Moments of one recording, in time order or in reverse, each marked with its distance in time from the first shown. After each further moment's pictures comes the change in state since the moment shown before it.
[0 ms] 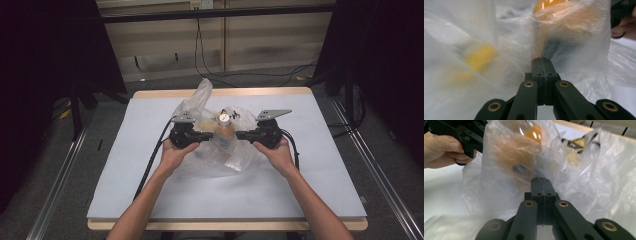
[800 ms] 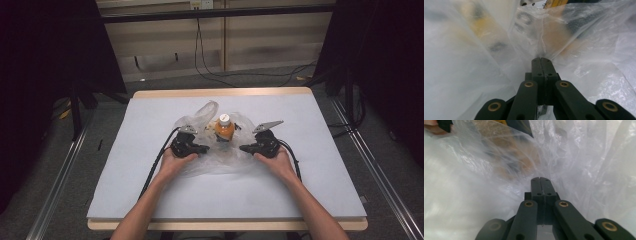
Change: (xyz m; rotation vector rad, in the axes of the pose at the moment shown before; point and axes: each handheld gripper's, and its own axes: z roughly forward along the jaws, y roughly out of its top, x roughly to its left) left arm 0.016 -0.039 0.020 0.153 0.035 -0.014; right arm -0.021 -0.049 0.026 0.191 -0.036 0.042
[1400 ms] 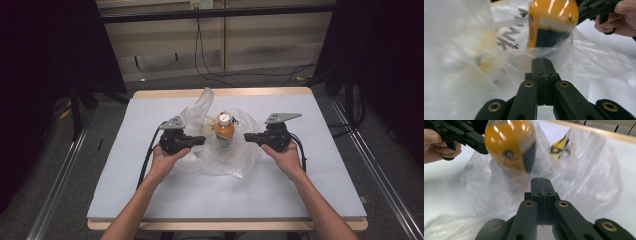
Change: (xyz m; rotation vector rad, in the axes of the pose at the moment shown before) left arm -0.016 0.022 -0.062 -0.219 -0.018 0.064; right arm 0.014 0.026 -0.053 -0.202 0.004 -0.010
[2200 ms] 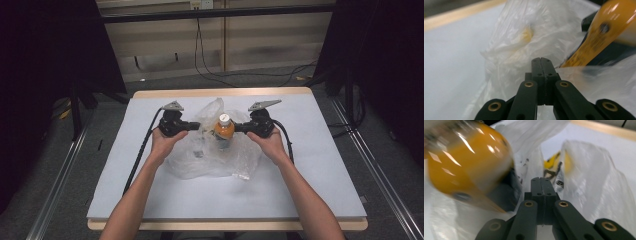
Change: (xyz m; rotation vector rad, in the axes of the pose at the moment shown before) left arm 0.052 0.010 0.029 0.134 0.097 -0.074; right arm -0.024 0.025 0.056 0.071 0.028 0.015
